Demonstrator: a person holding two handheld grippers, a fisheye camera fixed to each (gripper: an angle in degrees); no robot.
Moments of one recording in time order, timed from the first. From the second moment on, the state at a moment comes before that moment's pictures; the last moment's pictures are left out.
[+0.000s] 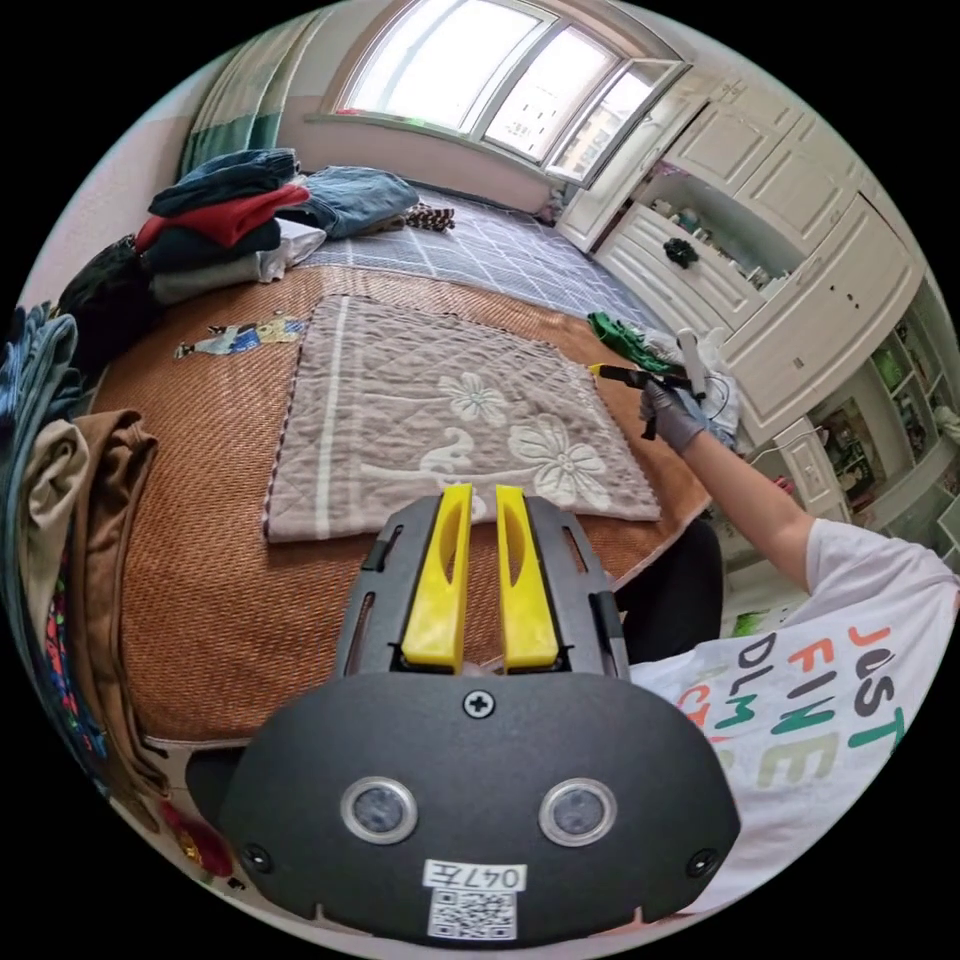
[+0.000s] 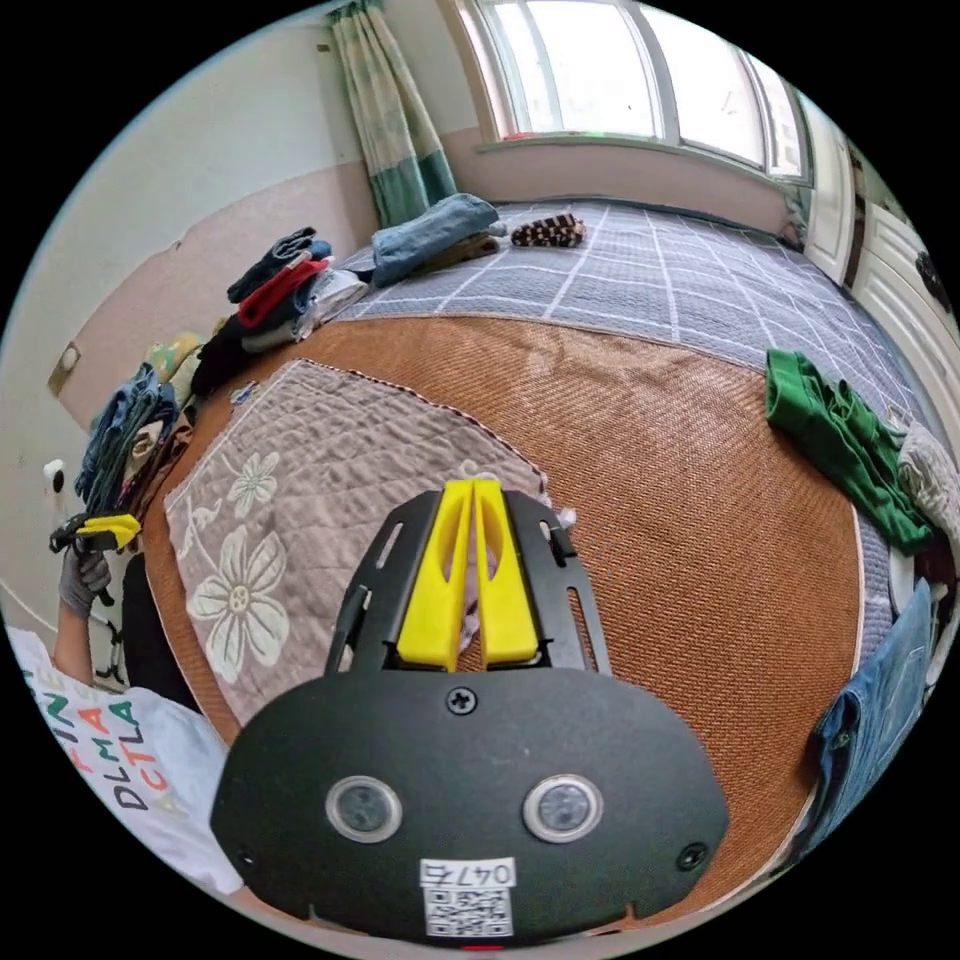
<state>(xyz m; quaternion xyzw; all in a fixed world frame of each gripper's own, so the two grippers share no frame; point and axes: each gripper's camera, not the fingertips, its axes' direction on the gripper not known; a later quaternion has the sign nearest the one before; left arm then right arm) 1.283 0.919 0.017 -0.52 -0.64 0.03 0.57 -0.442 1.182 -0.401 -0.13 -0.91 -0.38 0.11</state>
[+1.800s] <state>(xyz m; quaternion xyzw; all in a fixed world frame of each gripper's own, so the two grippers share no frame) 1.496 0.973 -0.285 -0.39 -0.37 -0.02 0.84 -0.362 1.288 -0.300 -0.14 -0.87 -0.43 0.18</state>
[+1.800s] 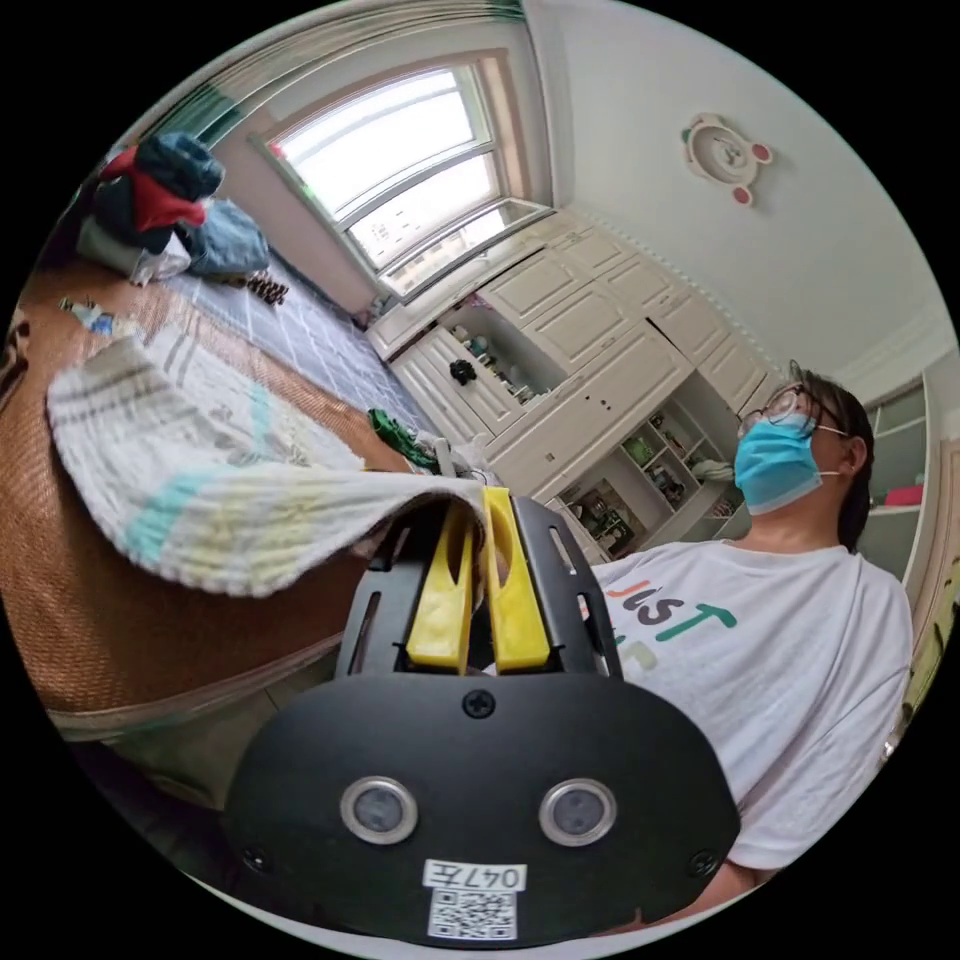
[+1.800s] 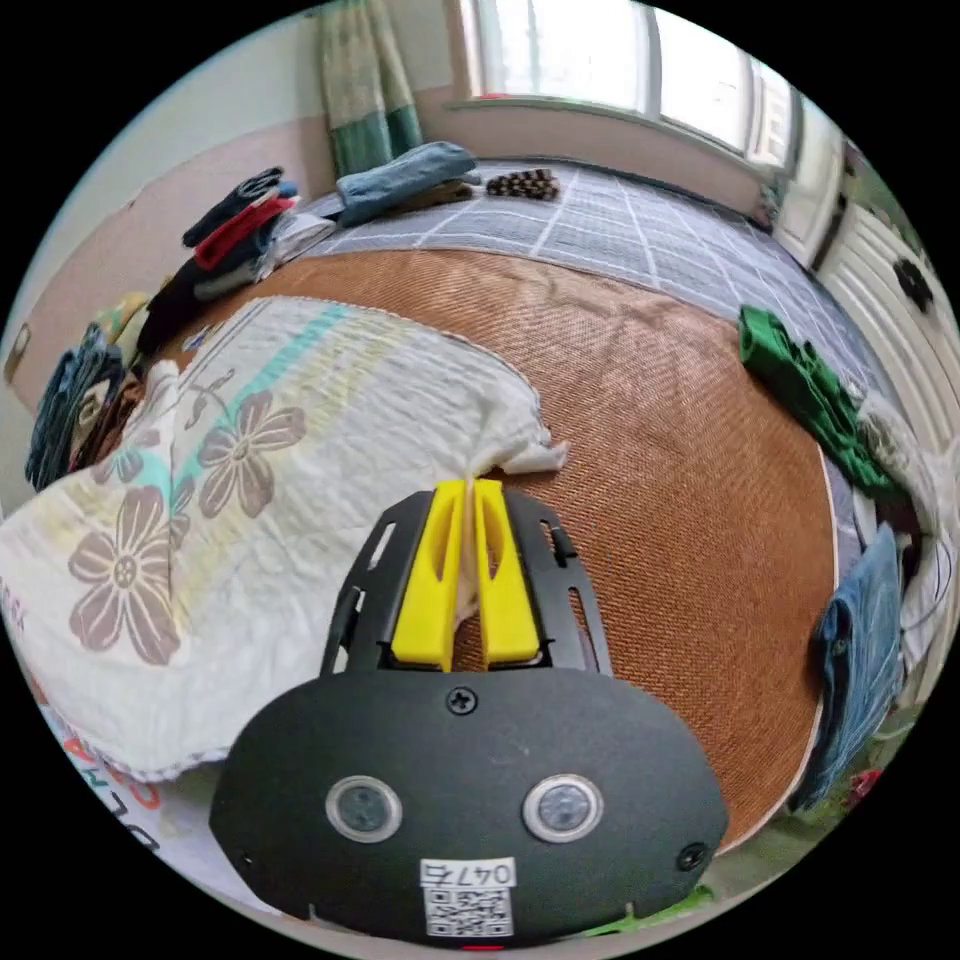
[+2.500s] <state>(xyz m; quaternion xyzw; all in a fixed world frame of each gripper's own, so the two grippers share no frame) 1.630 0.853 -0.022 -0.39 -0.43 0.21 0.79 -0.252 1.111 0.065 -0.04 -0.98 -0.03 0.19</state>
